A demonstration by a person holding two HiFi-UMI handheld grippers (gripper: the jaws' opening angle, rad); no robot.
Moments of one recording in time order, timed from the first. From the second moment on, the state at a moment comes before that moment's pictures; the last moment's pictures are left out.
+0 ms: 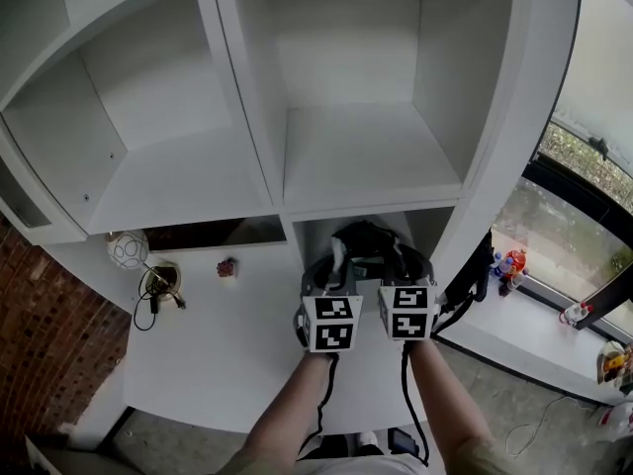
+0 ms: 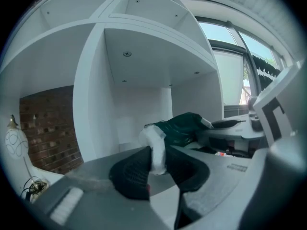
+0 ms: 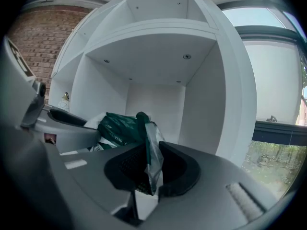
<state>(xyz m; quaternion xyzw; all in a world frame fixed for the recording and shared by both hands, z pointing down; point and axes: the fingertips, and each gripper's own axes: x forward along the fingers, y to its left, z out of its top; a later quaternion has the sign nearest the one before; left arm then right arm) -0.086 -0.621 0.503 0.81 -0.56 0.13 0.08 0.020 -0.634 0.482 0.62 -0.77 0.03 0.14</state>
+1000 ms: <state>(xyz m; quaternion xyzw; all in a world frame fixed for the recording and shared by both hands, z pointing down) -0.087 -0.642 0.524 0.79 -0.58 0.16 0.07 0.025 -0.651 0.504 0.62 -0.78 0.06 0.10</state>
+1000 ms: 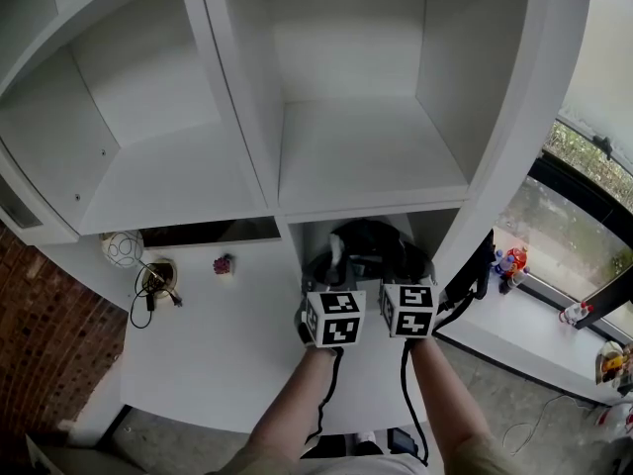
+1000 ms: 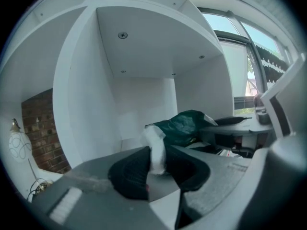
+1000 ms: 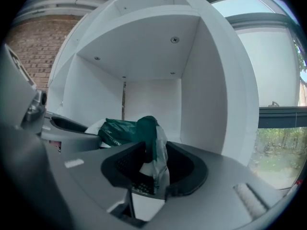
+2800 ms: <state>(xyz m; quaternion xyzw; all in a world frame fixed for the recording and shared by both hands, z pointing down) -0.084 -0.613 0.499 0.81 -0.58 0.11 0.04 0.022 -0.605 0.458 0.58 -0.82 -0.02 -0.01</state>
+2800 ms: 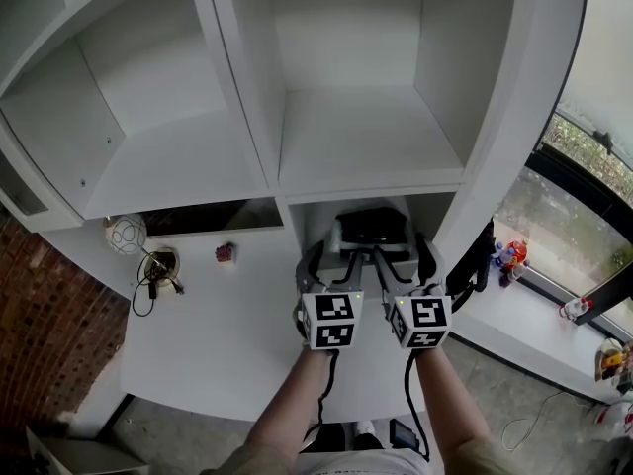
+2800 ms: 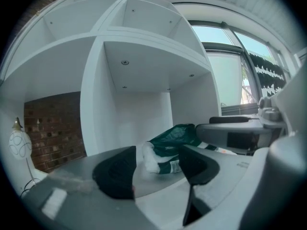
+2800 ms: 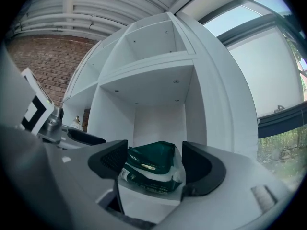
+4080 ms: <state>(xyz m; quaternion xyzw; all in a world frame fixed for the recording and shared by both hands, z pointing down) -0.119 -0.465 0.440 0.80 -0.60 0.02 0.00 0.059 -0.460 0.425 0.59 -0.80 -0.02 -0.02</state>
